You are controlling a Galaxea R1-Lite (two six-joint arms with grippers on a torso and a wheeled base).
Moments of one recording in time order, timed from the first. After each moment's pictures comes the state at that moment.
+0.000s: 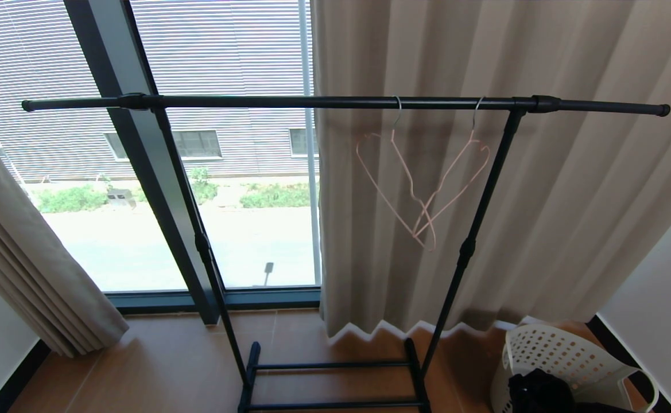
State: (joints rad) left arm -0.01 0.00 -0.01 0.03 -0.10 0.02; right arm 0.00 0.00 0.00 -0.02 0.02 0.01
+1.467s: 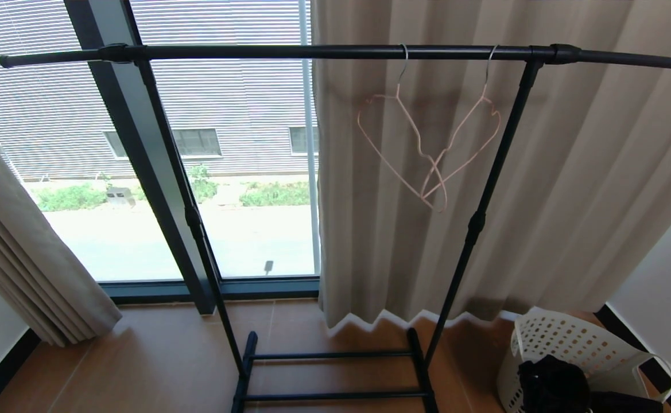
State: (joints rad) left arm -0.01 0.00 -0.02 0.03 -0.11 0.00; right arm 0.00 0.00 0.00 -0.02 0.02 0.01
